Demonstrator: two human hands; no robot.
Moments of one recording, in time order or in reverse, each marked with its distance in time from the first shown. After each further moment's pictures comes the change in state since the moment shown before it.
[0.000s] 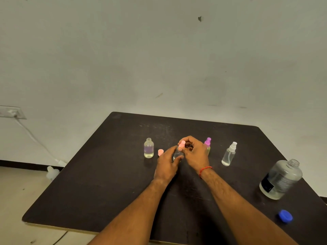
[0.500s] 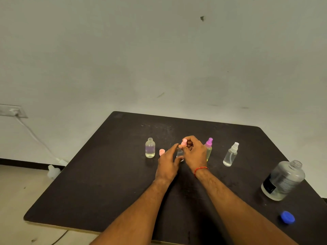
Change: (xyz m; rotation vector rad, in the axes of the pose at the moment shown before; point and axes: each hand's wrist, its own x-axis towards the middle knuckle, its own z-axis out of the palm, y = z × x) left_hand 0.001 0.001 0.000 0.020 0.024 -0.009; right_hand 0.003 0.007 0.017 -0.076 0.176 0.025
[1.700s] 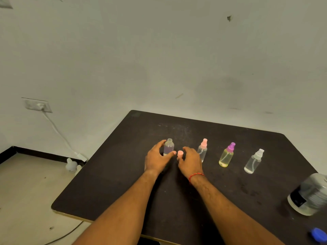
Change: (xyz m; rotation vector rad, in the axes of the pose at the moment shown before) left_hand 0.015 -0.051 -0.093 0.061 0.139 -0.294; right_hand -0.025 -0.013 0.071 -0.323 -0.261 0.026
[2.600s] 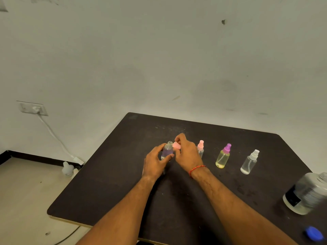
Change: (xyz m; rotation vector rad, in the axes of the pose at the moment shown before) left_hand -0.009 -0.006 0.003 -0.070 -0.013 0.160; right_hand 0.008 -0.043 -0.043 -0.035 -0.083 -0.184
